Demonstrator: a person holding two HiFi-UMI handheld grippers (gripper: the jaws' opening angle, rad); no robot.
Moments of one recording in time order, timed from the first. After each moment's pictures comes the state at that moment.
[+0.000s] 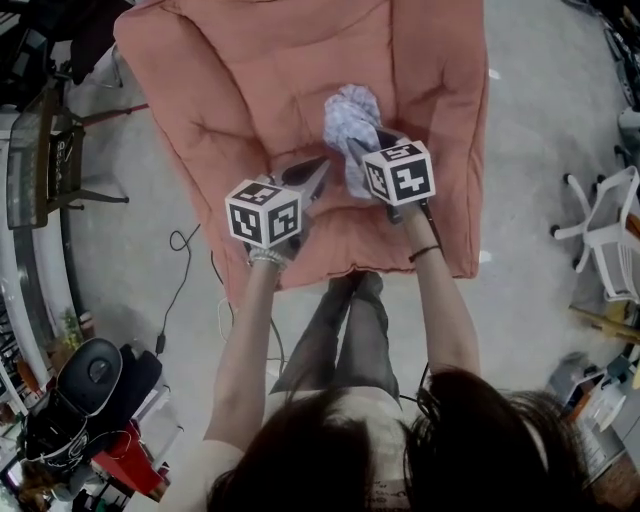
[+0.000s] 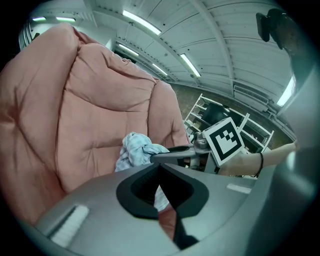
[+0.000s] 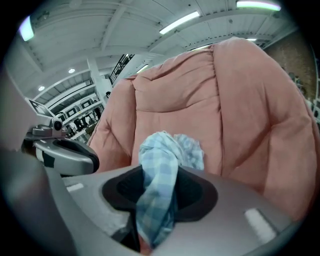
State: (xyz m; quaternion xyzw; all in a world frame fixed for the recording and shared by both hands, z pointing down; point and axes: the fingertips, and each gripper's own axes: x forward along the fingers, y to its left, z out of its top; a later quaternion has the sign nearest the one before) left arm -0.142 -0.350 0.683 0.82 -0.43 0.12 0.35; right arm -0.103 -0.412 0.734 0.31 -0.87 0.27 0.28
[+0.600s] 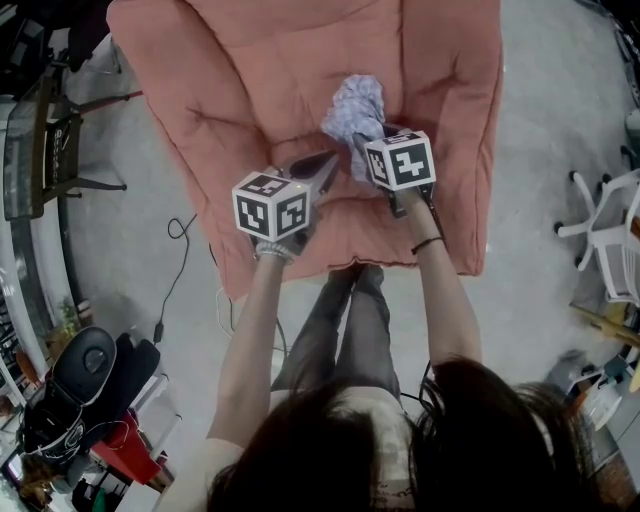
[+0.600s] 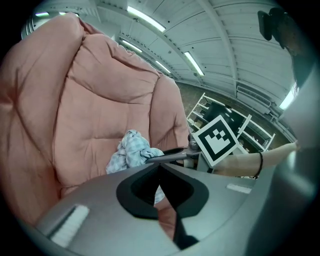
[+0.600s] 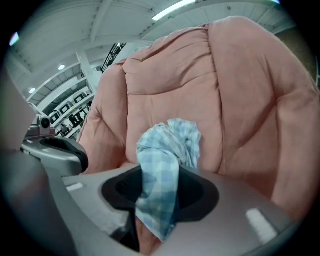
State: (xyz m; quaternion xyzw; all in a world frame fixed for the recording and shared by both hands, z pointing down) left arm -0.135 -0.346 0.708 0.81 -0.43 0.13 0.37; right arm -0.099 -0.406 0.779 0.30 -0.84 0.31 0.33
